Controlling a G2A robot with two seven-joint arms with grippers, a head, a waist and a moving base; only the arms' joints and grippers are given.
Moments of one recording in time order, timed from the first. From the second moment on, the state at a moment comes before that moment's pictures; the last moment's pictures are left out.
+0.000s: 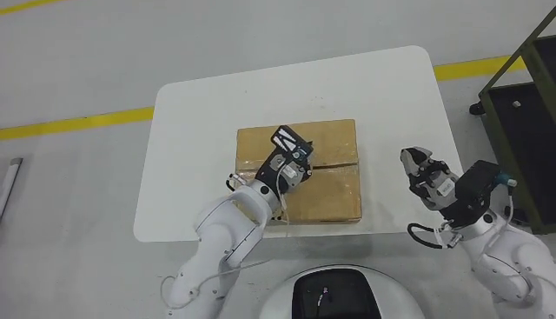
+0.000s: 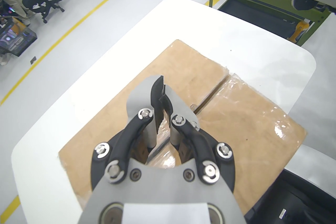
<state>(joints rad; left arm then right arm) 1.09 -1.30 -1.14 -1.98 1.42 -0.34 -0.64 -1.60 -1.20 1.56 -2.00 -1.08 -0.47 -0.12</state>
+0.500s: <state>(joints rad) 1.18 -1.27 -1.38 -2.12 1.47 -0.41 -0.72 -1.50 -1.20 1.42 -1.93 -1.18 -0.51 -0.07</state>
